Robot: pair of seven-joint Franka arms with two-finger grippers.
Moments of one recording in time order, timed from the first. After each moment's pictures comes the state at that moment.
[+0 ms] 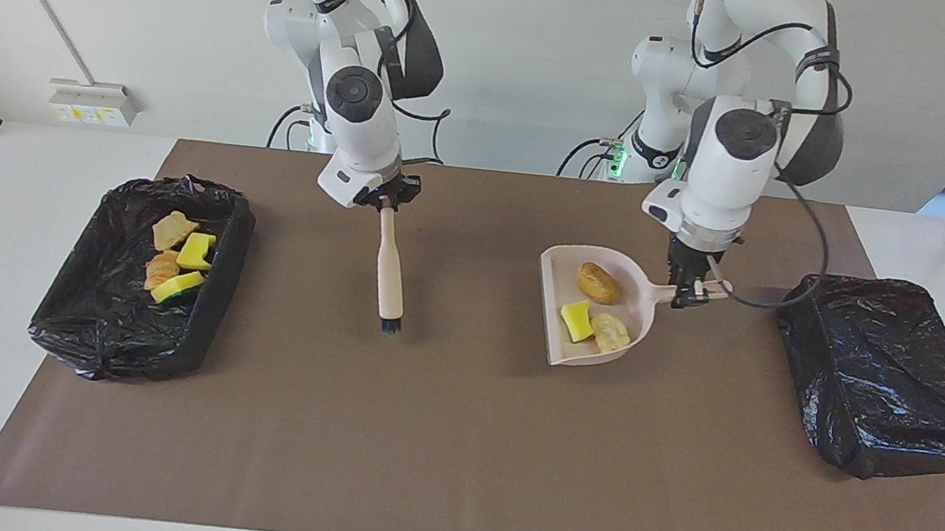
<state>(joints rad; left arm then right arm) -0.22 0.03 0.03 -1.94 0.14 2.00 1.31 -0.05 -0.03 0.45 -2.08 0.25 1.76 0.23</state>
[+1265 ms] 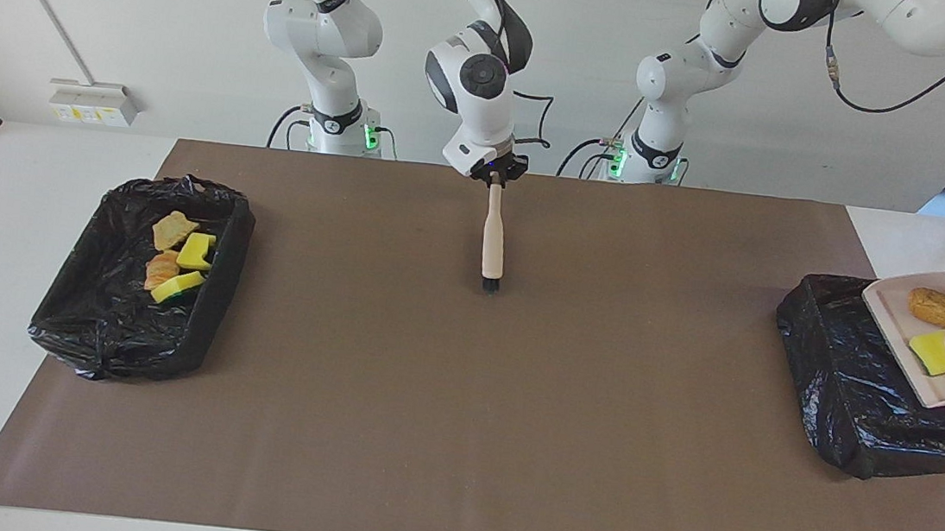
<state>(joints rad) 0.41 0.34 0.02 -1.44 0.56 2.07 1.85 -0.02 0.00 0.83 -2.26 0.38 2.13 0.59</state>
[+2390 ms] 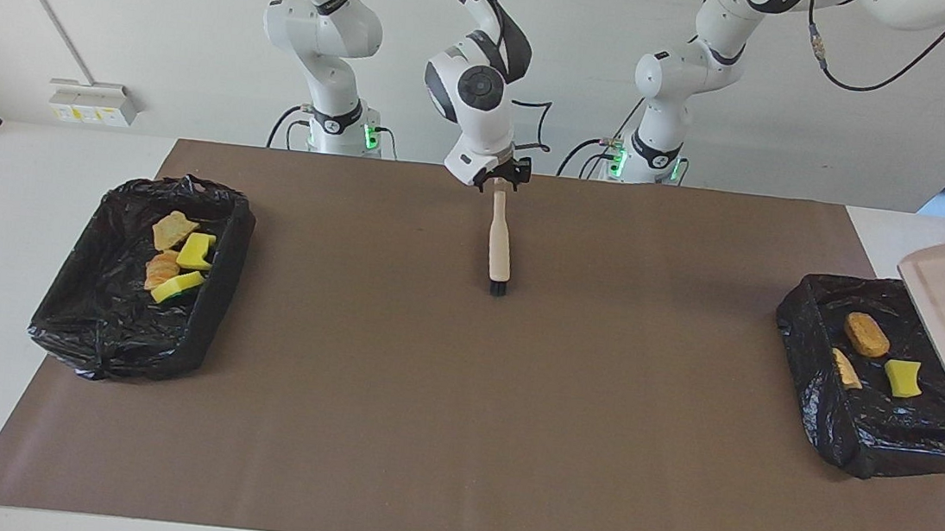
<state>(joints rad) 0.29 0.23 -0.02 -1.46 0.77 1.90 1.74 -0.03 0.03 0.82 -2.24 0.37 2.14 0.53</state>
